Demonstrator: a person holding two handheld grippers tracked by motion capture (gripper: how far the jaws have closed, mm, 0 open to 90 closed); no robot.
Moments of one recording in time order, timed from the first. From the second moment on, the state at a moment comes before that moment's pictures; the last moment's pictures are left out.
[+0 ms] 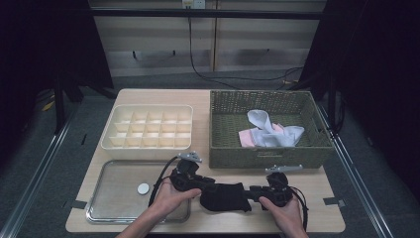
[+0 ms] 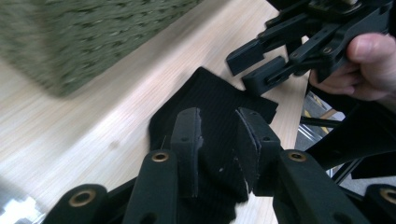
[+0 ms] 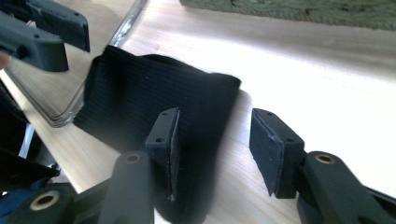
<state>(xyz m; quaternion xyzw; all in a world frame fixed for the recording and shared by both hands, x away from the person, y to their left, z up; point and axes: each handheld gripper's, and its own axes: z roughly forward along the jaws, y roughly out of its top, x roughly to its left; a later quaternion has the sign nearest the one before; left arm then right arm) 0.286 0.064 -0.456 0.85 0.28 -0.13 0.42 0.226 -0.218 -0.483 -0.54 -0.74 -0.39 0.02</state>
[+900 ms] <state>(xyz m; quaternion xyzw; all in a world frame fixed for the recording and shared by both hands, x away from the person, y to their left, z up) 0.273 0.034 -0.492 0.88 0.26 -0.14 0.38 0.230 -0.205 -0.500 -0.54 -0.74 -0.40 0.07</state>
